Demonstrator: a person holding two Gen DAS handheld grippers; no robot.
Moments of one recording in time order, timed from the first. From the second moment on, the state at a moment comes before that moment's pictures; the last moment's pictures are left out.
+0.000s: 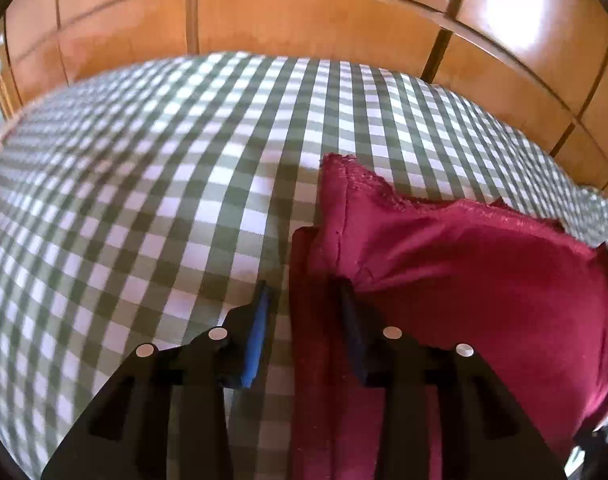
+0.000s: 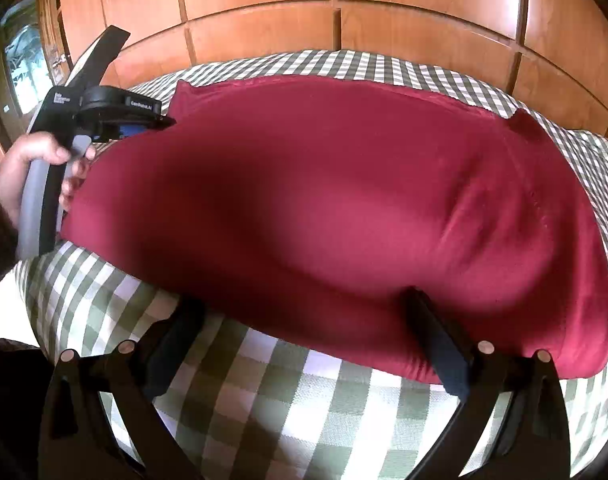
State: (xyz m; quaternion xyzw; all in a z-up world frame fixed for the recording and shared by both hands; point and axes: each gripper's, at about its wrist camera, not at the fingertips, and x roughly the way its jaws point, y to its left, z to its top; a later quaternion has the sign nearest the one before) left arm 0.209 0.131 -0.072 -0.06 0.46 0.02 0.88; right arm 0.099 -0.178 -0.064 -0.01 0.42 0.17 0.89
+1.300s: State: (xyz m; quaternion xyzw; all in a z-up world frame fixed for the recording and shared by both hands) left arm 0.082 0.051 -0.016 0.03 0.38 -0.03 0.92; right arm 0.196 -0.337 -0.024 0.19 0.45 0.07 0.87
